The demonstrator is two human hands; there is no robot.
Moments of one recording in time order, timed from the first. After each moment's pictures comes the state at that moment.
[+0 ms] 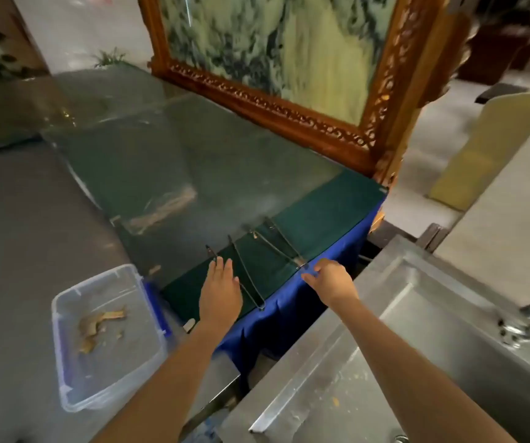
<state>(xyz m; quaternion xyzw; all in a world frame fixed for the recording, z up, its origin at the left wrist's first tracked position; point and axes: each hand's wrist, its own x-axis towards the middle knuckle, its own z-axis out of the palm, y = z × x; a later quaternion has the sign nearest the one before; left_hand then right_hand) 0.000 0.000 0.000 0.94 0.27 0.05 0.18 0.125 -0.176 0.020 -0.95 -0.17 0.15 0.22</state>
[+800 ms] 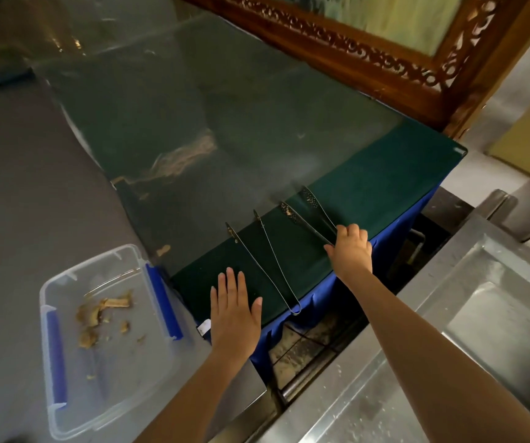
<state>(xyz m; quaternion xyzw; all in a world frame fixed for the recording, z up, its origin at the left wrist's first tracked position) -0.003 0.029 -0.121 0.94 0.31 -0.02 0.10 0.204 -0.089 -0.073 -0.98 -0.19 0.09 0.07</state>
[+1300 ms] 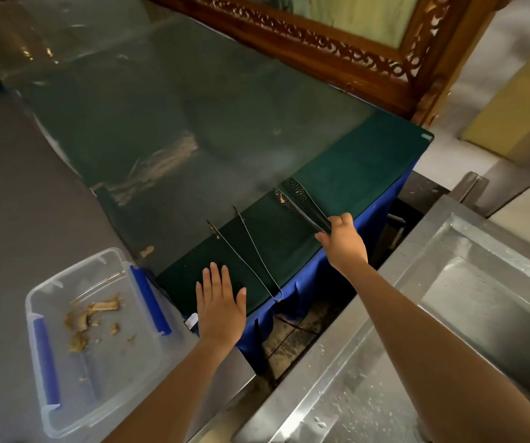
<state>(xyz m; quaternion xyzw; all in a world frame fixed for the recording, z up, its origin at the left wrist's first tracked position) -0.001 0.029 -0.118 0.95 0.30 -0.04 0.08 0.199 -0.124 -0.053 -0.95 -0.17 0.12 0.22</state>
